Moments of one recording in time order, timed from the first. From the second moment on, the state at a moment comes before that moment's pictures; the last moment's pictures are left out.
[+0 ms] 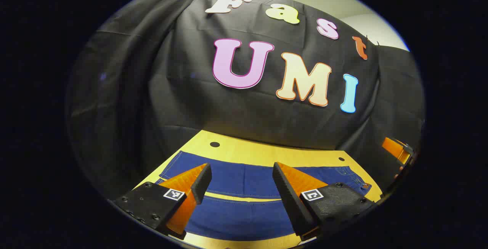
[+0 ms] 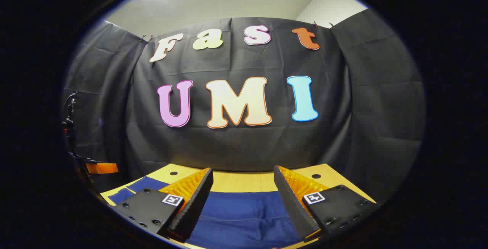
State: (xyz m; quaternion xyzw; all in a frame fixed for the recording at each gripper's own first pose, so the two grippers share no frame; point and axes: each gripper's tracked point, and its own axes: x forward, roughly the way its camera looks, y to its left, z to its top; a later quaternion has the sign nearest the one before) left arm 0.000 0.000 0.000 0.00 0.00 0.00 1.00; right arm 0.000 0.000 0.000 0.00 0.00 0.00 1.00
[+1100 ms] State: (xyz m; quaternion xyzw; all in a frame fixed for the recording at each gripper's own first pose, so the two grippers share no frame) left arm -0.008 0.053 -0.054 0.05 0.08 -0.08 0.99; right arm -0.034 0.009 -0.016 0.00 0.03 -0.02 1.00
